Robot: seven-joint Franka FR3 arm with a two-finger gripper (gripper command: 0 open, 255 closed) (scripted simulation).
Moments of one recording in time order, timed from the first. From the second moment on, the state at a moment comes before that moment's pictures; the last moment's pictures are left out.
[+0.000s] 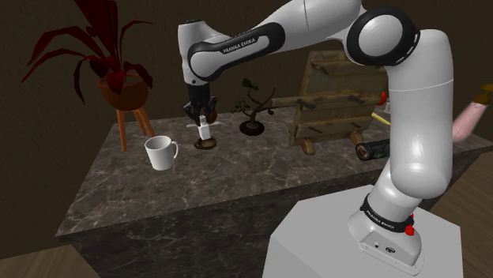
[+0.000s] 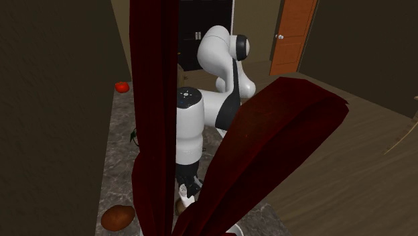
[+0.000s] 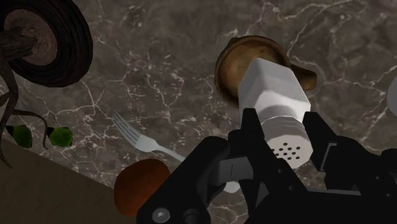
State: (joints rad) arm 0.01 0.44 0.34 -1.55 -0.23 1.98 0.52
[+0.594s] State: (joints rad) arm 0.01 0.44 0.34 -1.55 -0.23 1.98 0.53
